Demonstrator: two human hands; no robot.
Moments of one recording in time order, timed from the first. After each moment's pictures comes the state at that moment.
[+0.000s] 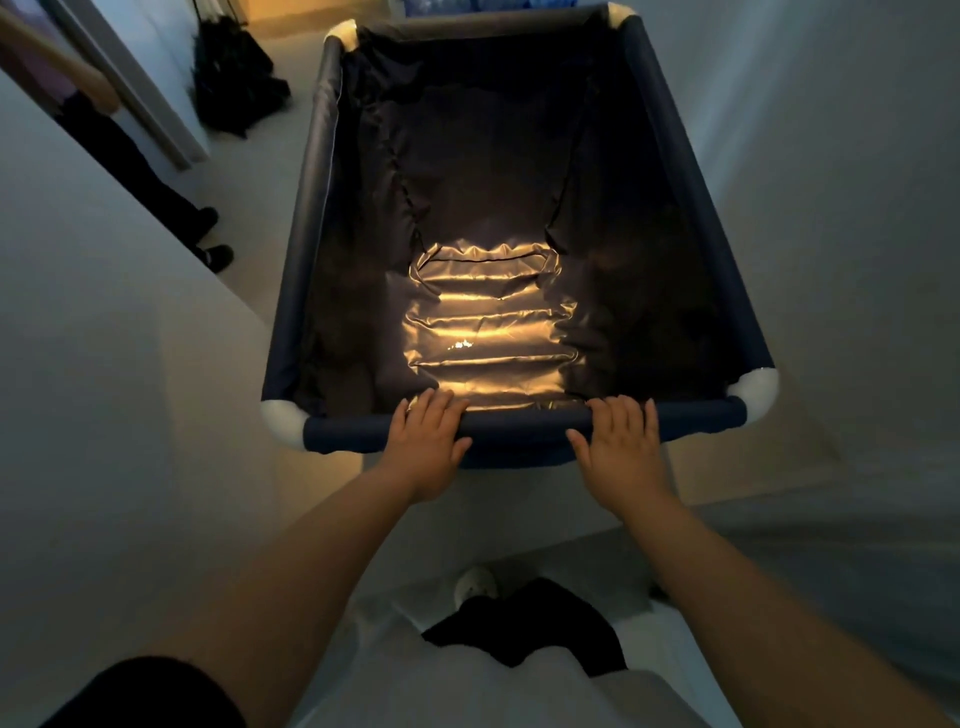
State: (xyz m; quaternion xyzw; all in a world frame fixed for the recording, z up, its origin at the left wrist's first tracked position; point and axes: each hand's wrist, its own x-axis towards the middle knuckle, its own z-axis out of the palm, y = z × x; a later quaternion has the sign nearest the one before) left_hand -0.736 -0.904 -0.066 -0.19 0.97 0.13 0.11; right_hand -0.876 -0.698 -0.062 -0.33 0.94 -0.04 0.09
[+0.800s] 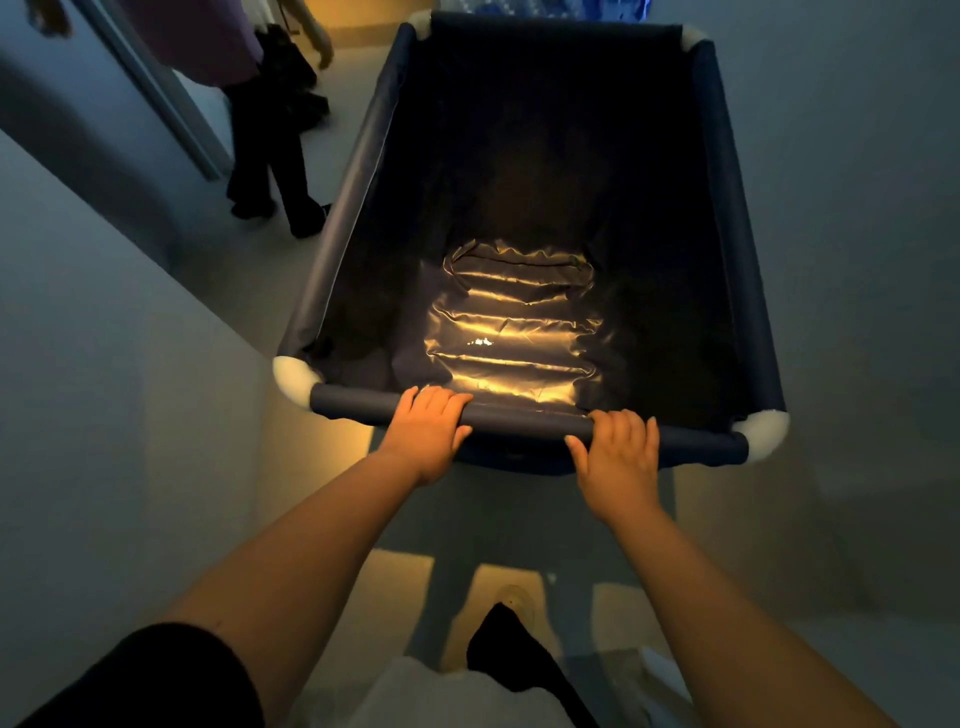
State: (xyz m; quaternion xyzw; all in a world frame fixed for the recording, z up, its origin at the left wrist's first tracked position) left_hand -0.940 -1.052 -0.050 -0.21 0.97 0.09 0.09; right_hand -1.080 -0.856 -0.065 -0.34 0.93 -0.07 0.09
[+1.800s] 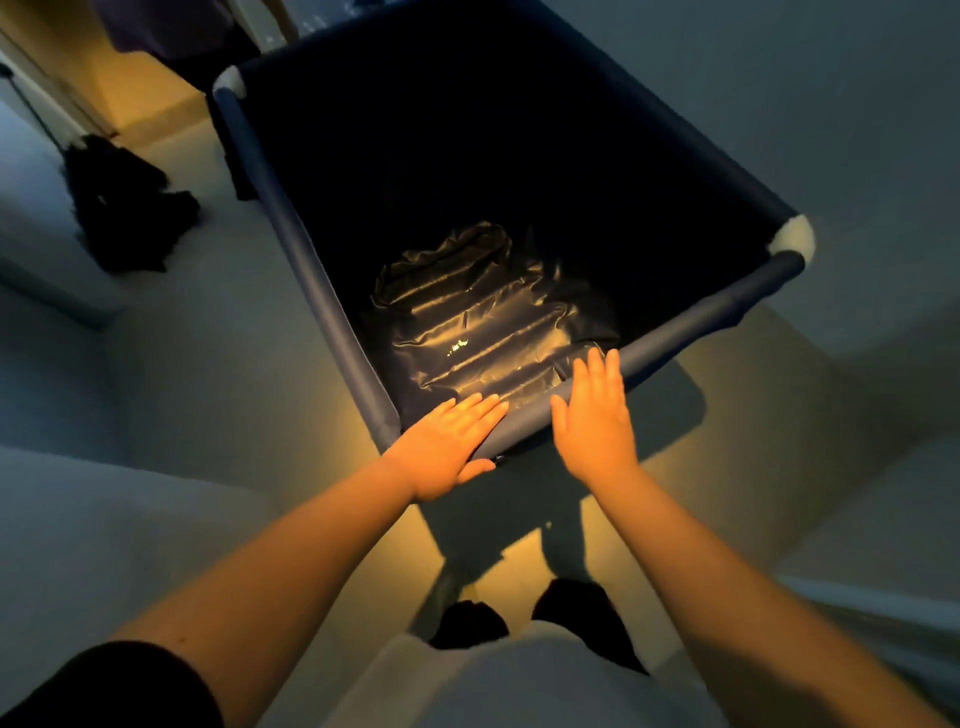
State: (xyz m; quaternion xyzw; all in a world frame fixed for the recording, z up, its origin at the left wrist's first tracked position) left_hand -0.974 -1.284 -0.043 0.17 0.97 0.08 0.17; right_hand -1.050 -1.092 -0.058 -0.14 0.98 -0.15 0.07
